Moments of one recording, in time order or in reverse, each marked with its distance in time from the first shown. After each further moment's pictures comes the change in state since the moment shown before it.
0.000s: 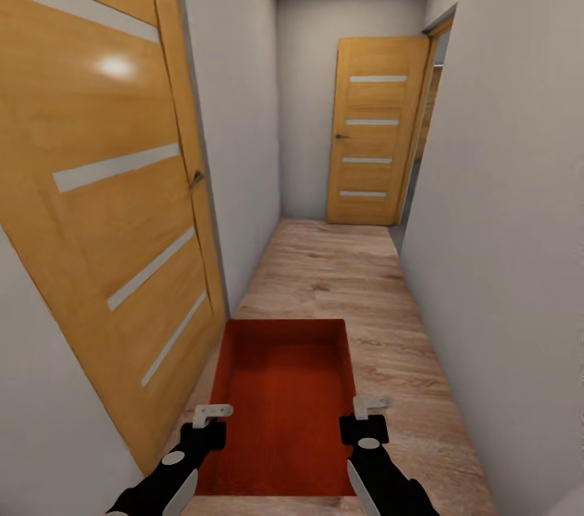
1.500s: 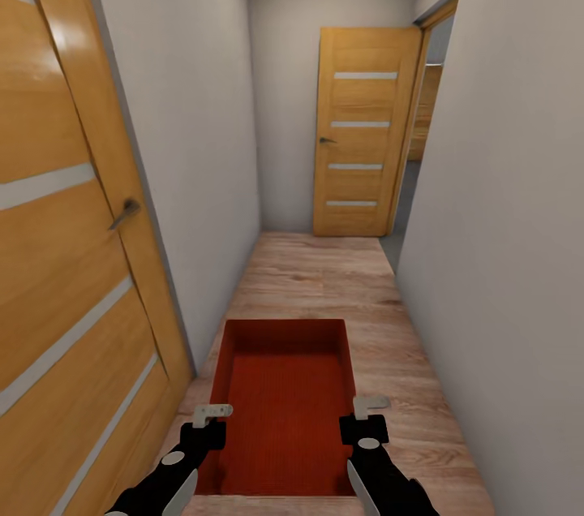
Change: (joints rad) left arm 0.000 0.000 0.001 0.000 0.000 0.000 0.000; right arm 0.000 0.000 0.001 0.000 0.000 0.000 0.000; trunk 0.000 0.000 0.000
